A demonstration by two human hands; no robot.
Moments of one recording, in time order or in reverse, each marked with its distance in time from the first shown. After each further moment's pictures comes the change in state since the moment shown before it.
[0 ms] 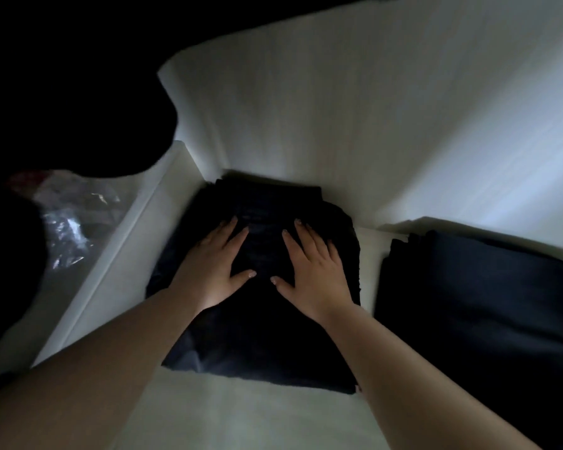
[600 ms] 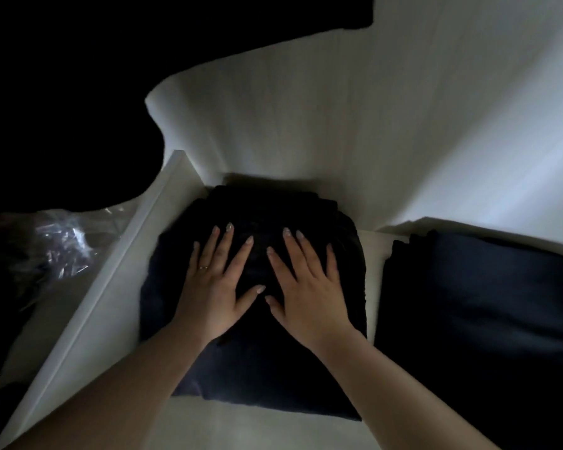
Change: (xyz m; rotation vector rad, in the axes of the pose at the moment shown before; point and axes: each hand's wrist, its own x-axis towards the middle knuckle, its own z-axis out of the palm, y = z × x) left_hand -0.030 0.020 0.003 0.164 0.157 0.043; right_hand -0.026 -0.022 -0.007 -0.161 0.079 -0.046
